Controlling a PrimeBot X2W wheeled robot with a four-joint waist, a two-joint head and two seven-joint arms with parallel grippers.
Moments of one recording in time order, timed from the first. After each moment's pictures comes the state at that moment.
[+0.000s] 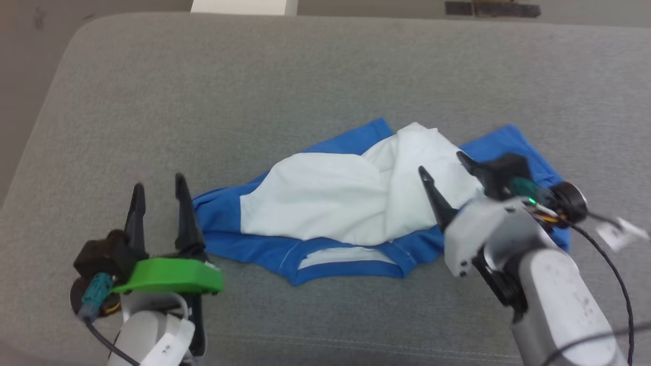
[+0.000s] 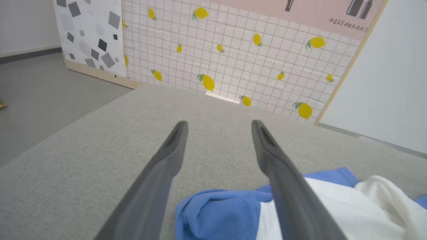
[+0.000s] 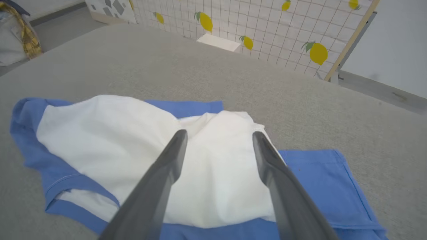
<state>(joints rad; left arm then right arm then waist) -0.13 0.15 -0.13 0.01 -0.42 0.20 -0.25 -0.32 -0.07 0.18 0.10 0.06 0.13 0.27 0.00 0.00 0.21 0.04</state>
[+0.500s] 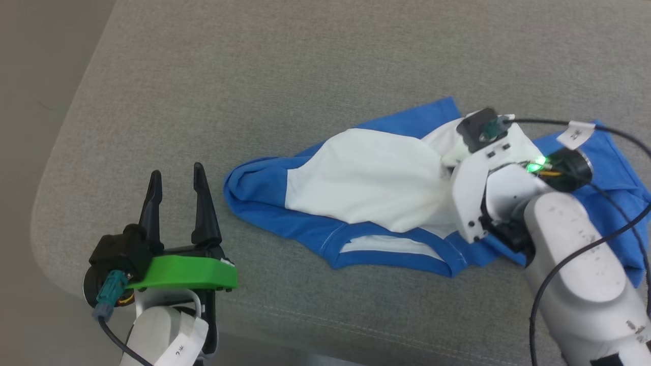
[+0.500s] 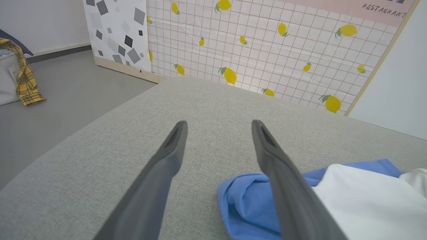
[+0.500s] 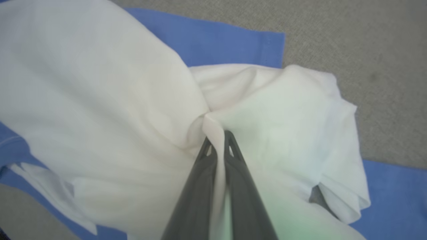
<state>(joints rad) -0.15 0.06 -0.08 0.00 -0.30 0.09 -0.26 -0.57 -0.17 0.28 0.34 0.13 0.13 0.68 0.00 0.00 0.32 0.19</state>
